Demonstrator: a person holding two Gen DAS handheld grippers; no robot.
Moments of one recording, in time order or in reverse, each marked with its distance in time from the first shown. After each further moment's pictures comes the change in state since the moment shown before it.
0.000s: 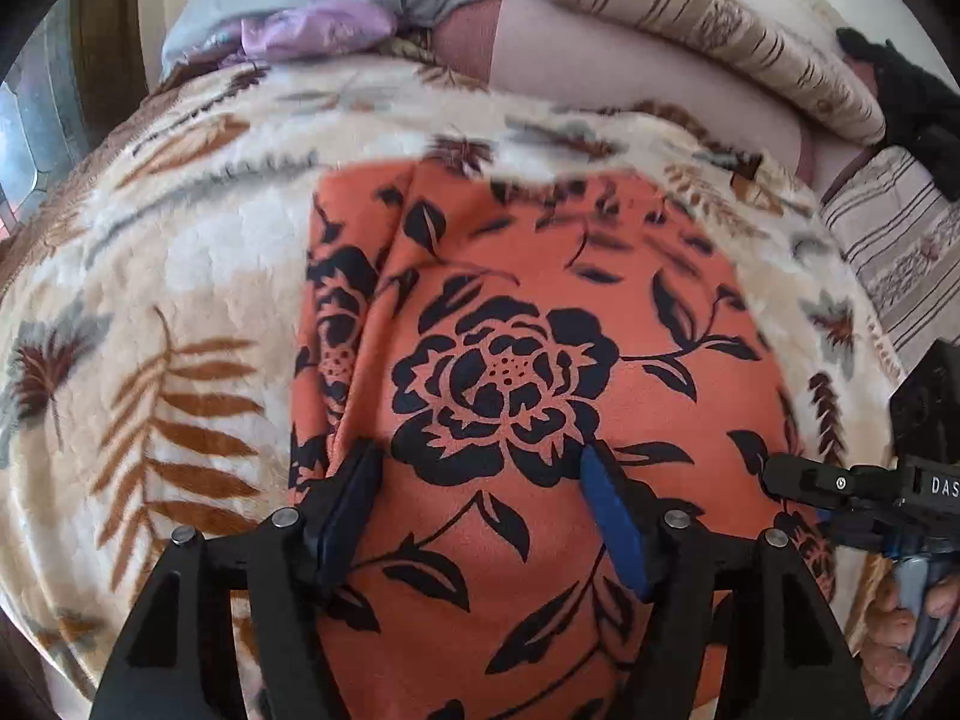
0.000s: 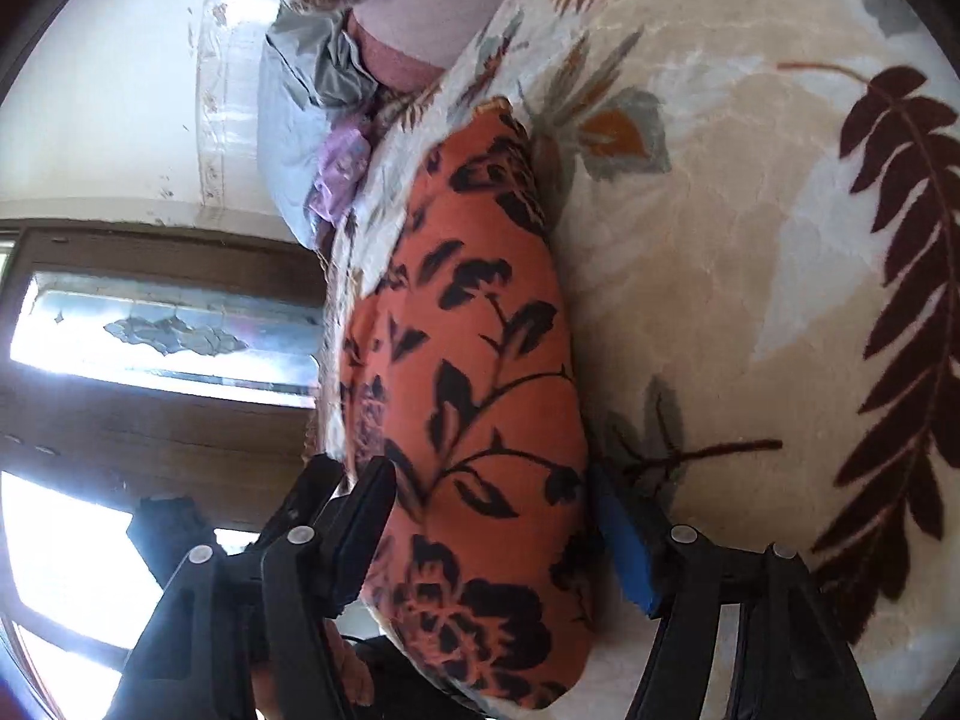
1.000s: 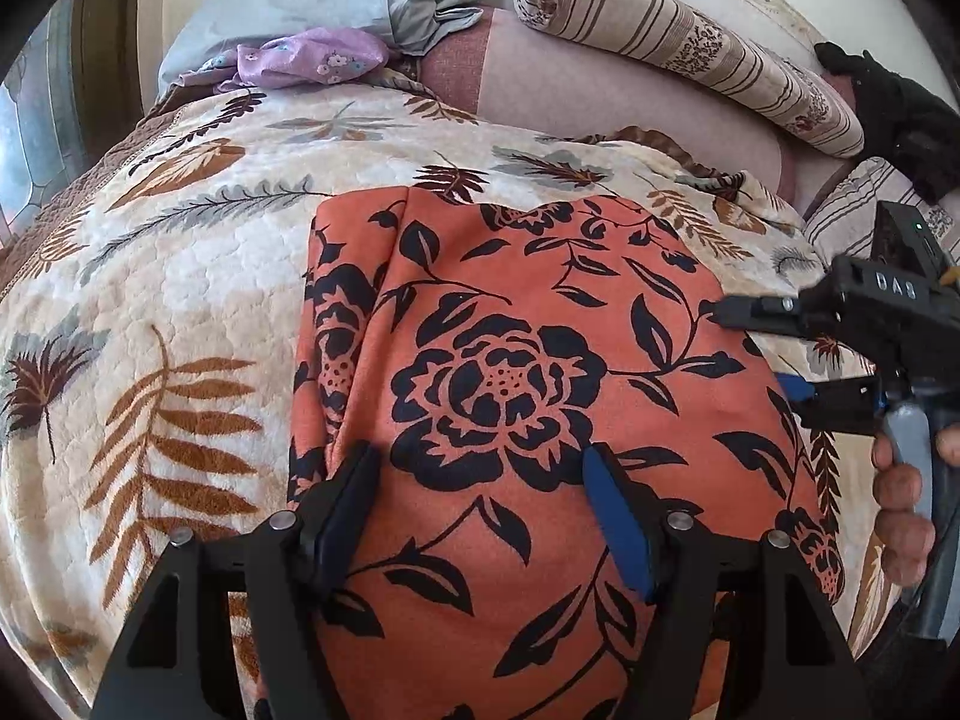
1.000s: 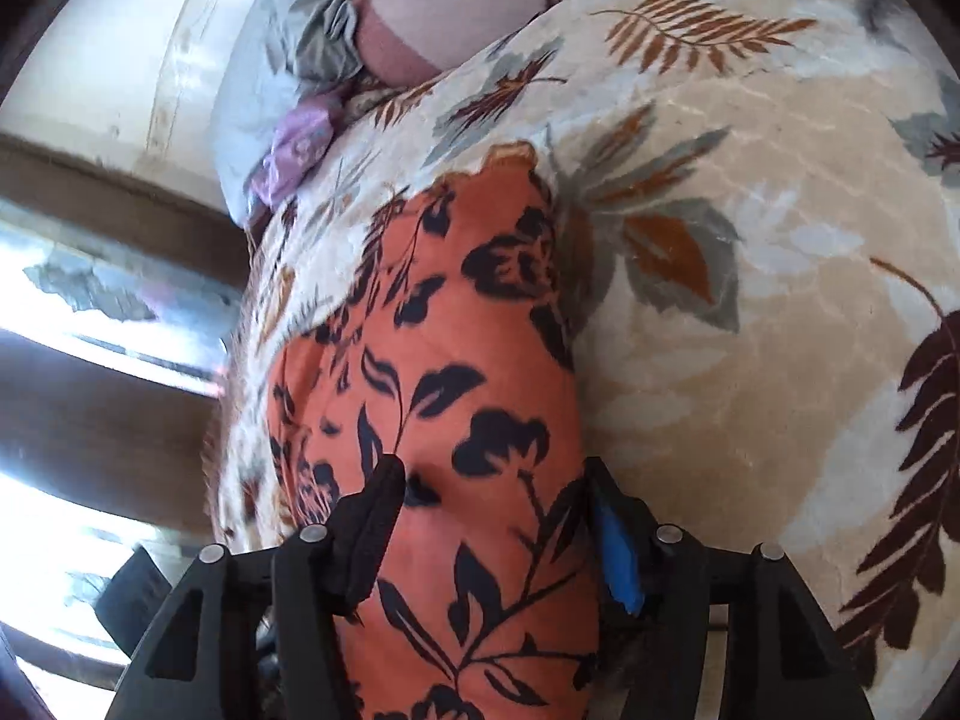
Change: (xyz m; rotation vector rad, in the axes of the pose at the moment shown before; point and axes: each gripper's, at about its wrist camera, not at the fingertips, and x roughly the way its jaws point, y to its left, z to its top) left arm -0.011 0.002 -0.004 0.000 -0.048 -0.040; right arm 0.000 0.045 0.066 -0.034 -0.097 -0.130
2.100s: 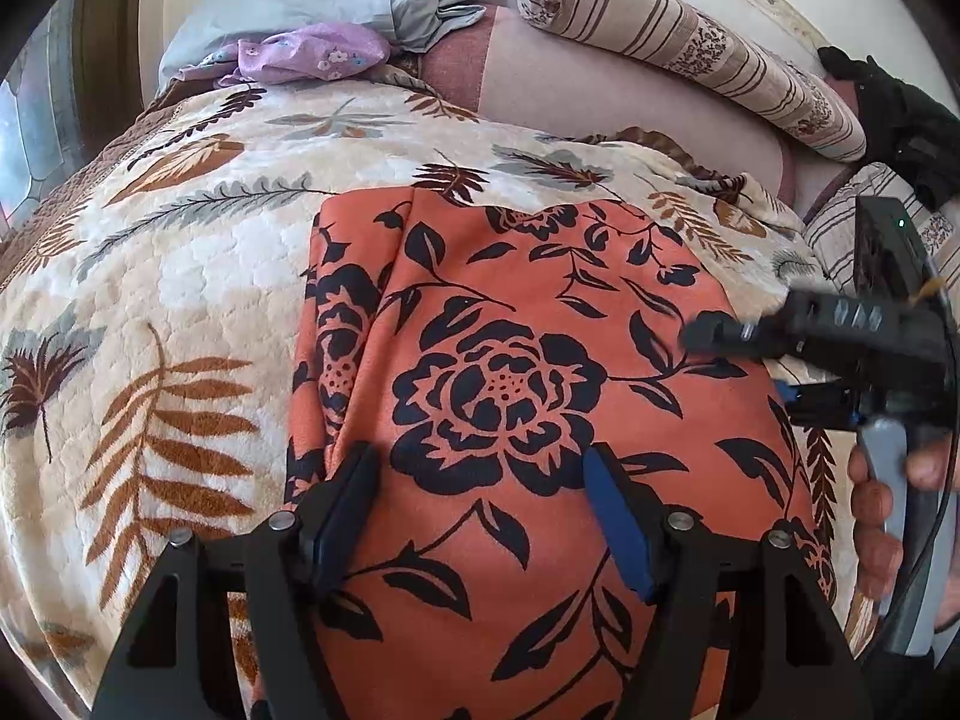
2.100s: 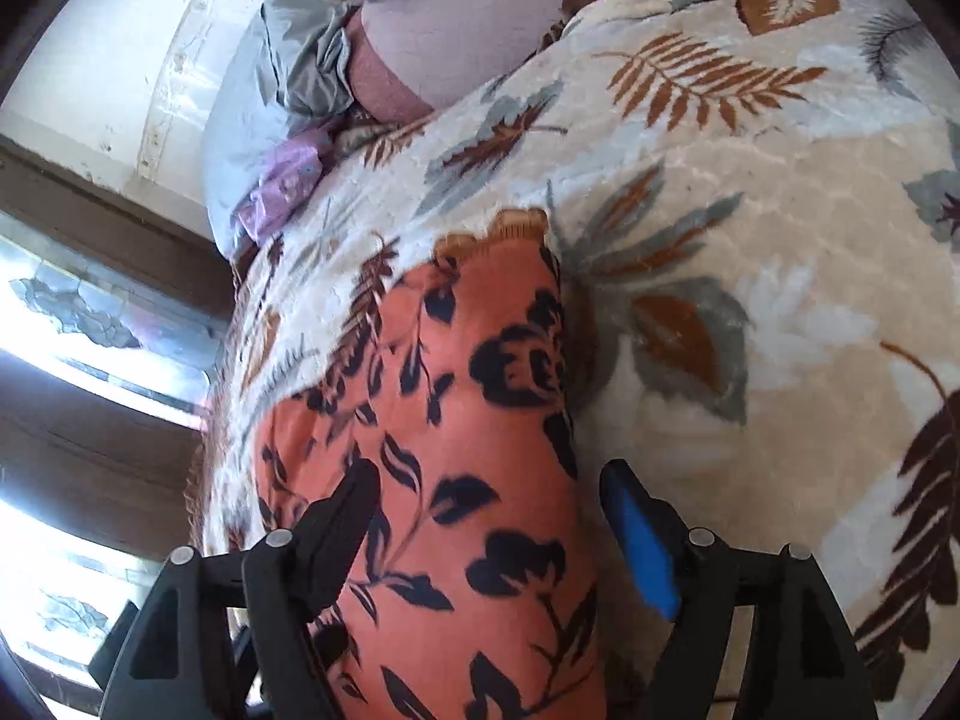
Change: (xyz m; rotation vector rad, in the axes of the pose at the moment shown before) left arm 0.002 0.005 0.003 -0.007 0.010 -0.017; right arm 0.024 0.024 0.002 -0.132 0.047 -0.143
